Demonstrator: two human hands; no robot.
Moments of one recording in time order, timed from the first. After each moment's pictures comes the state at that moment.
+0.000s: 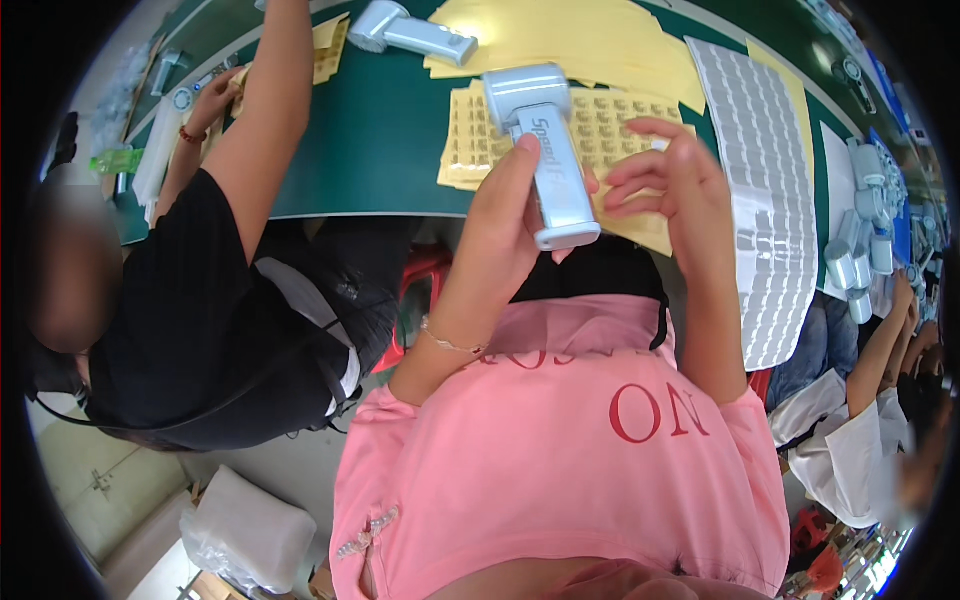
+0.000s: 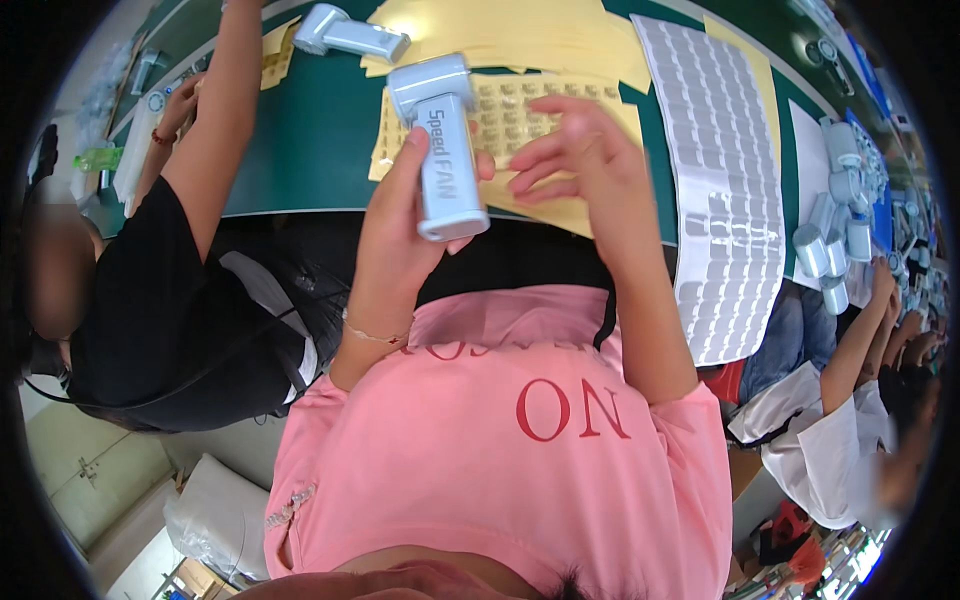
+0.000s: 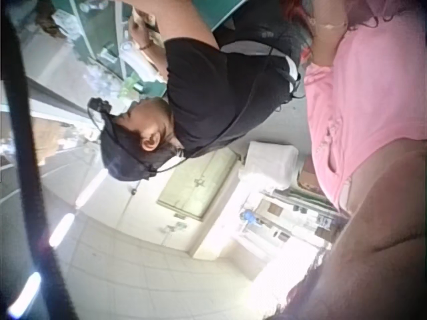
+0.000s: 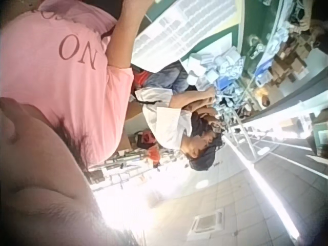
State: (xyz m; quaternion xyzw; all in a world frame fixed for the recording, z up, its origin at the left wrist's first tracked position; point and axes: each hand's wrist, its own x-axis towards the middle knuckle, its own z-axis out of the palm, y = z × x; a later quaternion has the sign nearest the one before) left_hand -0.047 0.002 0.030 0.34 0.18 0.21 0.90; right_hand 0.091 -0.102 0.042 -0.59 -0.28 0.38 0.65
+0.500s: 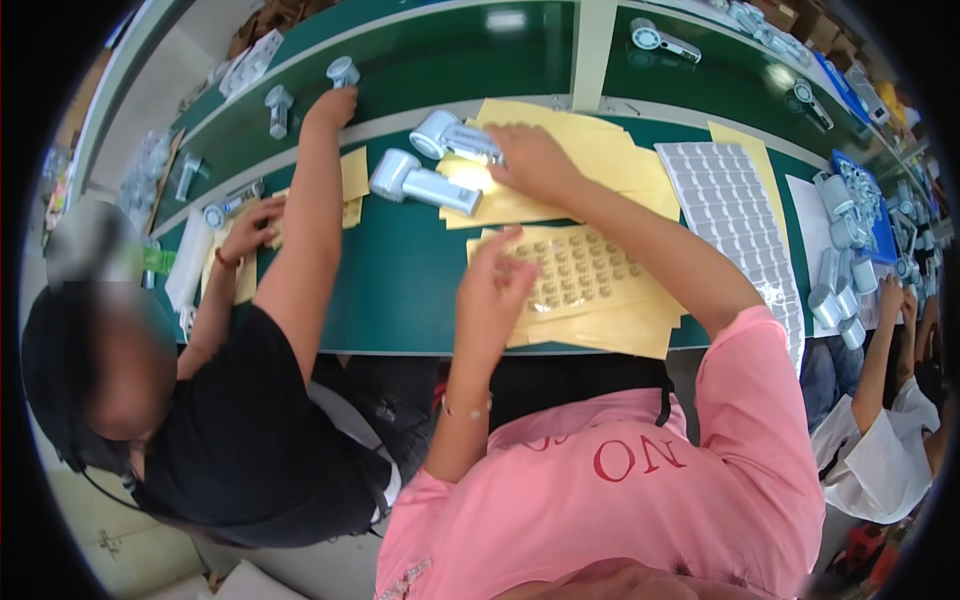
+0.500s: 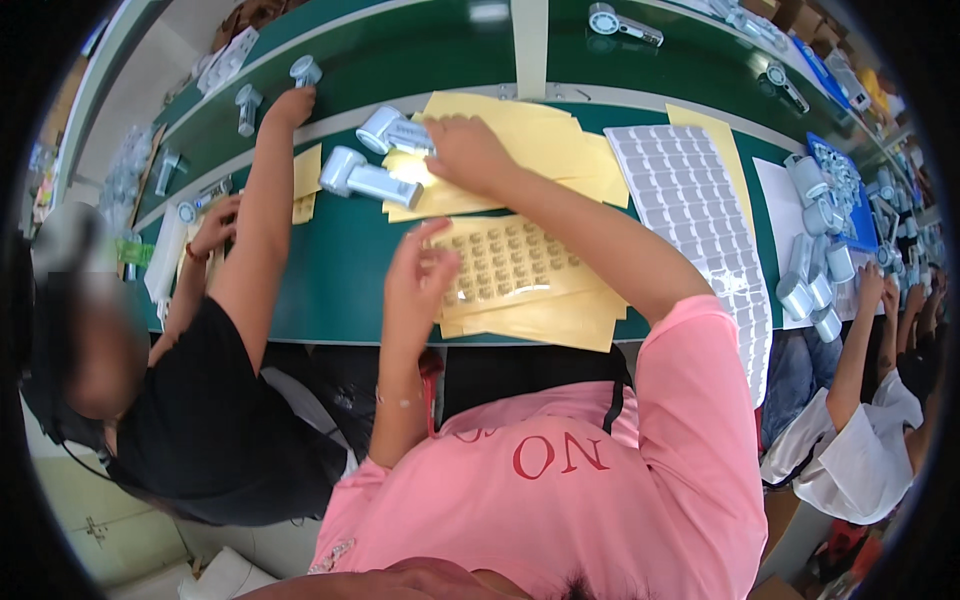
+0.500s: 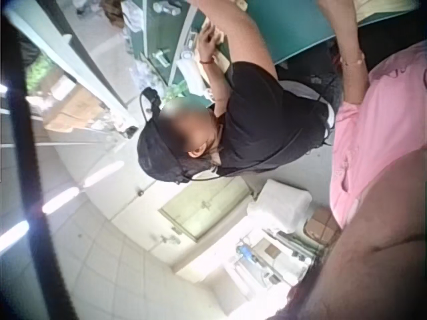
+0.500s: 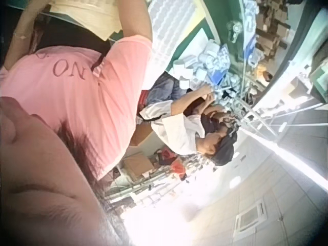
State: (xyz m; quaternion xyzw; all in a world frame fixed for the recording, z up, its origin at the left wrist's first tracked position) left_hand -0.028 0.058 0.012 0.73 0.26 0.29 0.56; right_hand 0.172 0.100 -0.012 -0.71 -0.65 -0.10 0.26
